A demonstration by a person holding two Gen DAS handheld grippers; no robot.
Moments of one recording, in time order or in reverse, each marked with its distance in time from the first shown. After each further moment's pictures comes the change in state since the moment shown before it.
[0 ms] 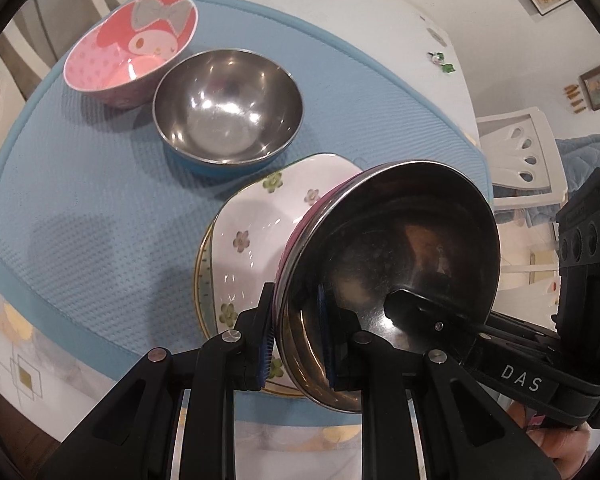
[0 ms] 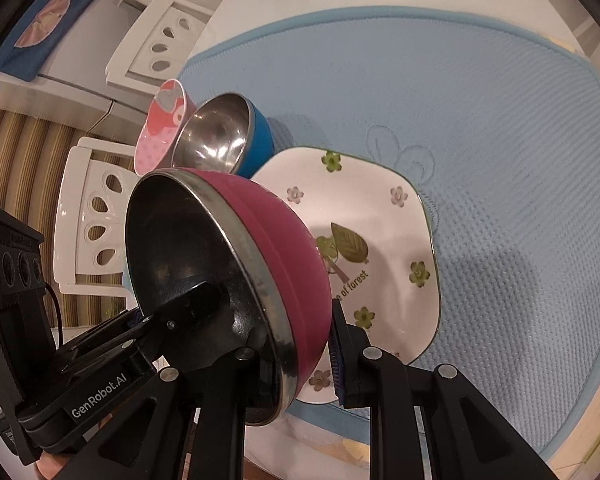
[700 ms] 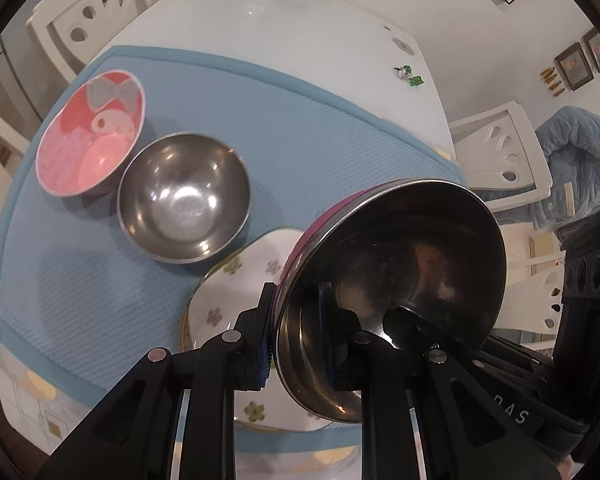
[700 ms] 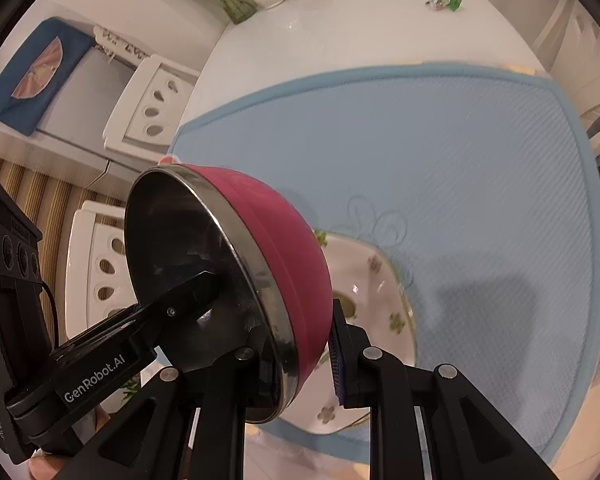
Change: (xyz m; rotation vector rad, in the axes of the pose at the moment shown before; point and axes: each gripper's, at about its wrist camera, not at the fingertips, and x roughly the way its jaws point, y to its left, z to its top) left arm -0.023 -0.033 0.046 0.125 -0.057 -0.015; right arm -0.045 0.000 0.003 0.093 -0.184 -0.013
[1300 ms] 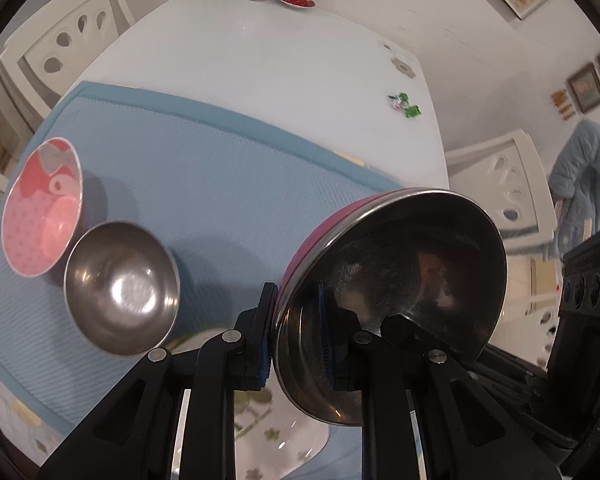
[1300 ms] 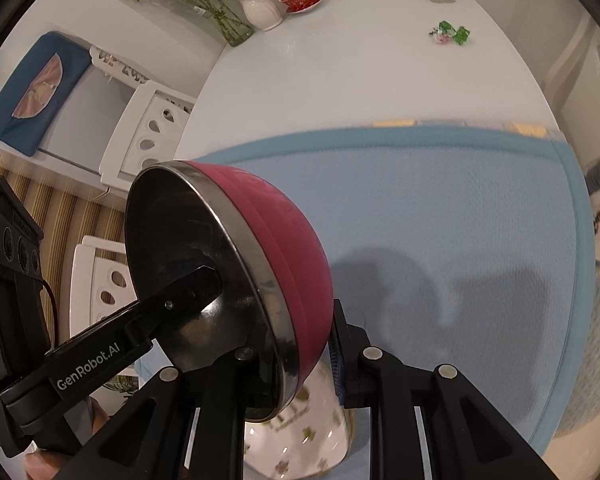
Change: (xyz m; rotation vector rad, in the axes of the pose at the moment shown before) left arm 0.025 -0.058 0.080 -0.016 -0.034 0.015; right arm -0.024 -0.030 0.082 -0.031 -0.034 0.013
